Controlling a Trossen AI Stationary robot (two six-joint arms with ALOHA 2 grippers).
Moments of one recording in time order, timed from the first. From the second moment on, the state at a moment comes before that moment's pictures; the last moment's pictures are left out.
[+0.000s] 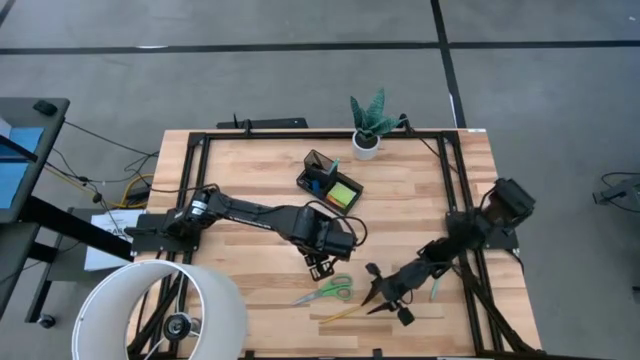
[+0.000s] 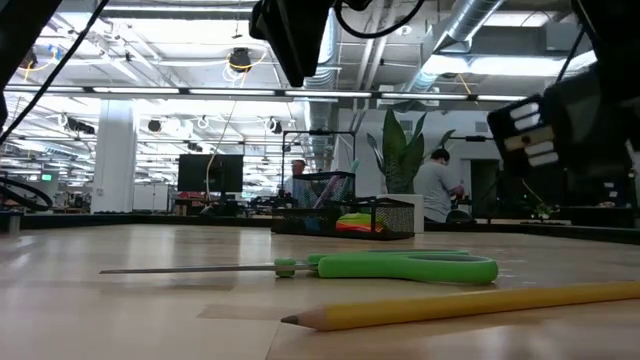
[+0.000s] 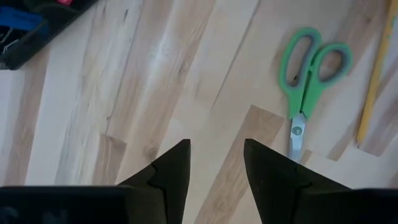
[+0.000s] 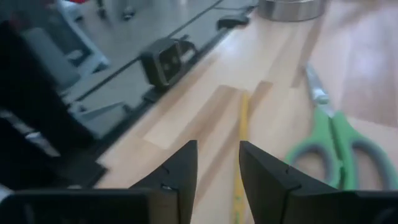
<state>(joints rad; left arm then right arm) -0.24 2.19 2.24 -1.51 -0.12 -0.62 0.63 1.76 0.47 0.89 0.00 0.10</state>
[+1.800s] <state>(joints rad) -0.22 2.19 2.24 -1.57 -0.12 -0.61 0.61 2.14 0.58 1.08 0.03 0.10</state>
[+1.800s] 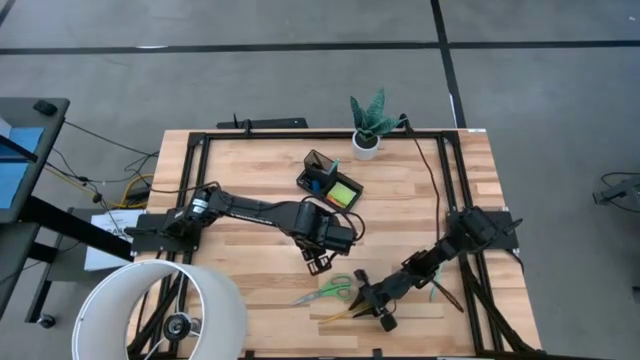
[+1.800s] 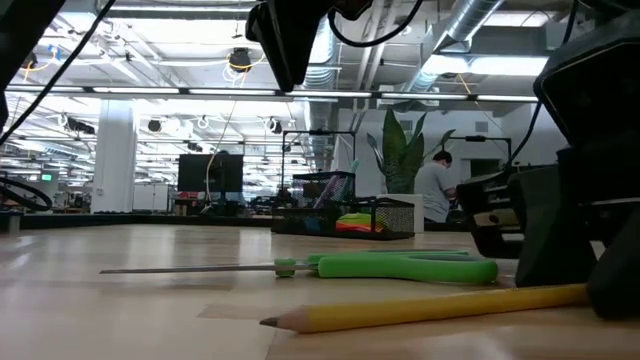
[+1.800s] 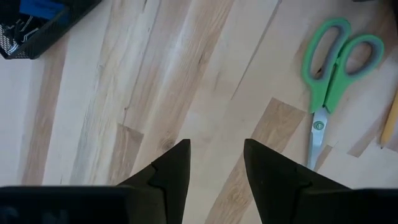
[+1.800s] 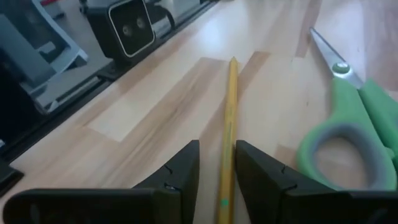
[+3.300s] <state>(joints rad) -0.16 1.94 2.32 -1.57 -0.41 -0.64 0.32 1.44 0.68 0.34 0.09 0.27</state>
